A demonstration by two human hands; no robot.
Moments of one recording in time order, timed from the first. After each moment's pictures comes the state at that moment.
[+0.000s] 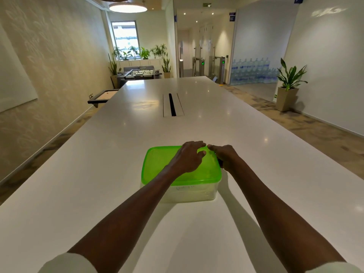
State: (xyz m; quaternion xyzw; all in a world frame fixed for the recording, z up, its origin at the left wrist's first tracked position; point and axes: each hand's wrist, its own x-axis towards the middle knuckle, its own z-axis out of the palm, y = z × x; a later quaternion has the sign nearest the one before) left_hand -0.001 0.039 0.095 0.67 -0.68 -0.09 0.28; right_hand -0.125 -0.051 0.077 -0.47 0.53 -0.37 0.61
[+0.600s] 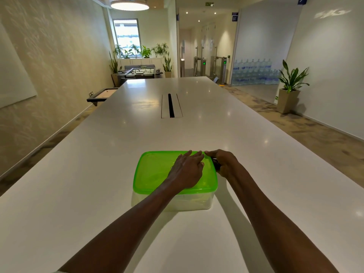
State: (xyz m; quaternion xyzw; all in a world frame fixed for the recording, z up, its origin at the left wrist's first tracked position) left_hand -0.011 0.026 0.066 0.69 -0.69 -0.05 0.21; right_hand -0.125 -0.072 0.072 -0.39 0.51 -0.34 0.69
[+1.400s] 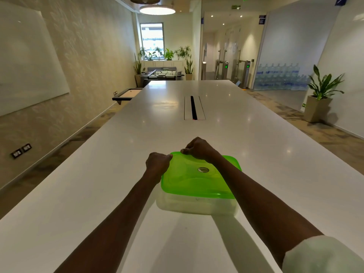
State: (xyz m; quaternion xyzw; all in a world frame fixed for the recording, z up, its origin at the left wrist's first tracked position) left_hand 0.122 0.074 0.079 0.79 -0.27 -0.20 0.51; right_hand 0.008 -0.053 0.101 -0.87 0.35 -0.16 0.31
